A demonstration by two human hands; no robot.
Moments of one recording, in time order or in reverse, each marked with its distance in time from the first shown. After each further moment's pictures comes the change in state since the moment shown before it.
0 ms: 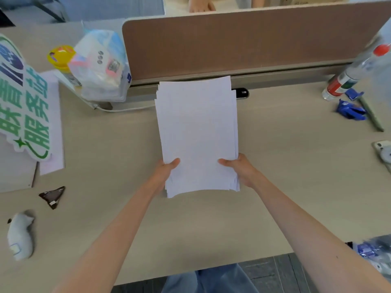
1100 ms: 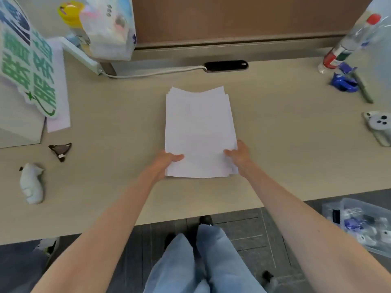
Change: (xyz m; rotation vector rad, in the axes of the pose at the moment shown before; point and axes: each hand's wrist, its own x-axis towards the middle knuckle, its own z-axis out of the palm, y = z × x) left_hand -0.068 -0.080 -0.014 0.016 -0.081 -0.086; right_hand -0.065 0.083 0.022 -0.121 0.317 -0.069
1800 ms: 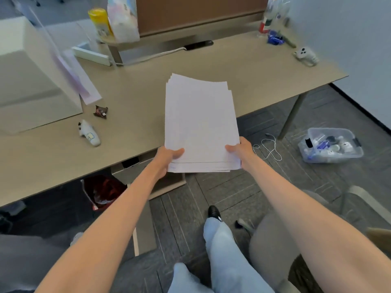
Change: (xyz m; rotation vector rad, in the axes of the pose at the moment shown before) left_hand -0.253 -0.202 -0.143 0.131 -0.206 0.181; right_hand -0.376 0.167 0.085 0.291 0.168 0.028
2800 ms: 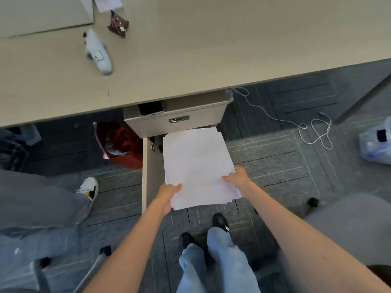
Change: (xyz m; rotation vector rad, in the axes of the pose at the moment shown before) left_hand 0.052 -0.286 -0.102 -0.220 0.335 -0.503; right_hand 0.084 0.247 0.133 -0.496 -0.195 0.307
